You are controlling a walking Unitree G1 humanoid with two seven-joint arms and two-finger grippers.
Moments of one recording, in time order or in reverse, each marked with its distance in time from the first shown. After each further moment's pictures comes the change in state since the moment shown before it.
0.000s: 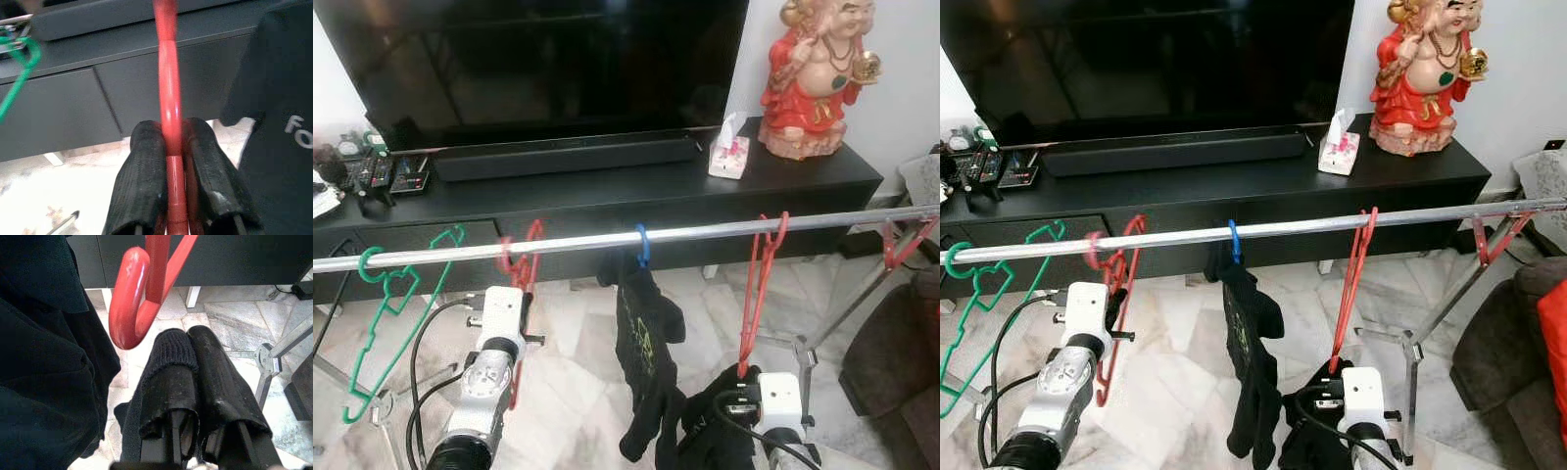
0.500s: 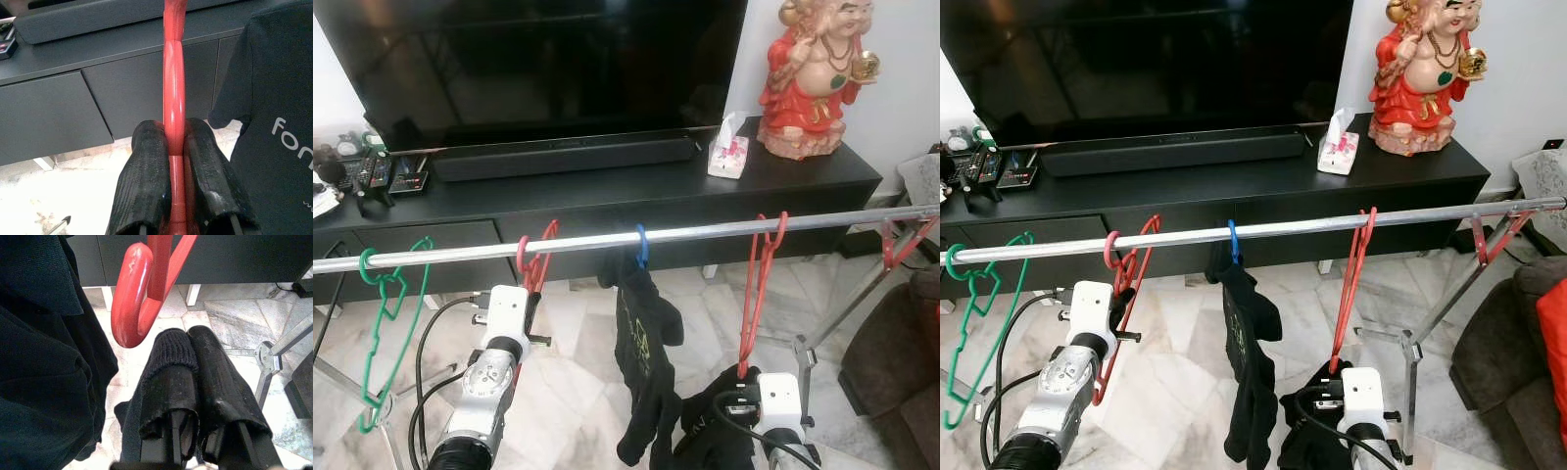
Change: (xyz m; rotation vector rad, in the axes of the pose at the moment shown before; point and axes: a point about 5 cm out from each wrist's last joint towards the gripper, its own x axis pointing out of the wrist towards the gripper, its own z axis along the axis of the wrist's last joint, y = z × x) left arm -0.001 -0.001 0.001 0.003 -0.003 -0.023; right arm 0.000 0.000 -0.001 0.000 0.008 0.002
